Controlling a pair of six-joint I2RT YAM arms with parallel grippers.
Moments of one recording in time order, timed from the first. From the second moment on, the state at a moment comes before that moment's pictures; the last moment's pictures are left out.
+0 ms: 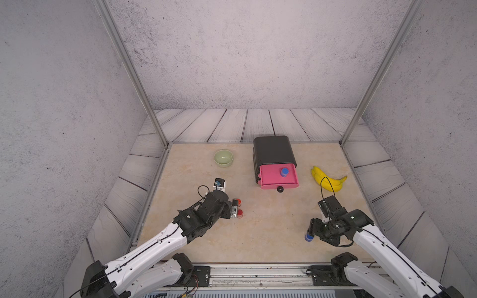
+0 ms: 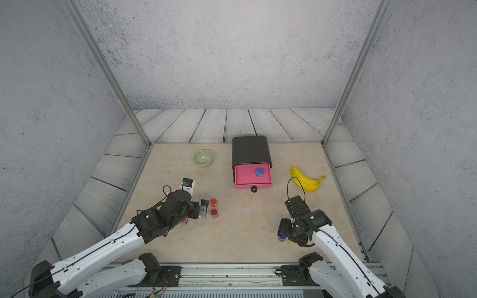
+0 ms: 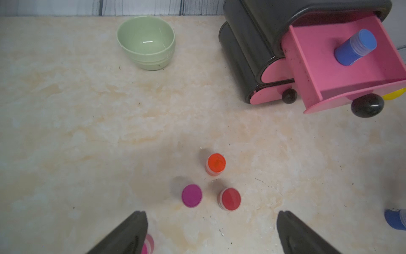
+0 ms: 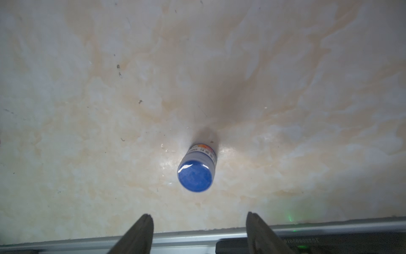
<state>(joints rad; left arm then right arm) -0.81 0.93 0.69 -0.48 -0.33 -0.48 0.39 0.90 0.62 -1.08 -0.13 0.73</state>
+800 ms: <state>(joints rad) -0.80 0.99 0.67 -0.39 -0.30 -0.55 0.46 1.23 0.63 -0.92 -0.07 0.69</state>
